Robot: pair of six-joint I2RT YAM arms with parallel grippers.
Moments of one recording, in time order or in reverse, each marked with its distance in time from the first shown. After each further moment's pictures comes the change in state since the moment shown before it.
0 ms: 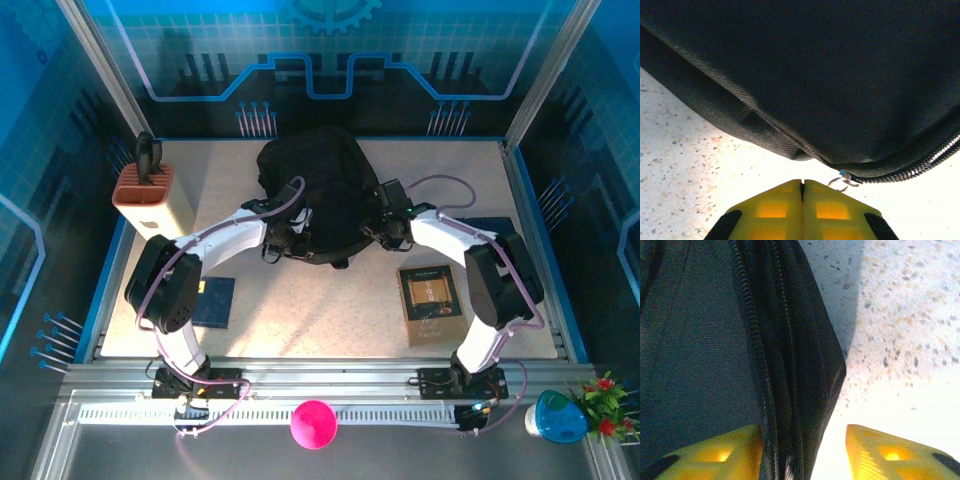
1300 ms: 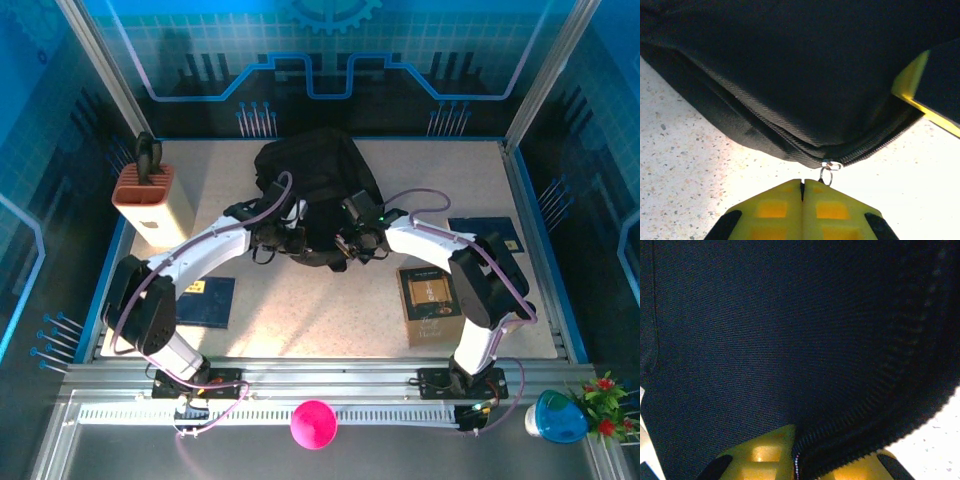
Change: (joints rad) left arm 0.000 -0.167 -0.053 0.032 -0.033 -0.011; right arm 0.184 0.070 0.071 -0.038 -0.033 0.315
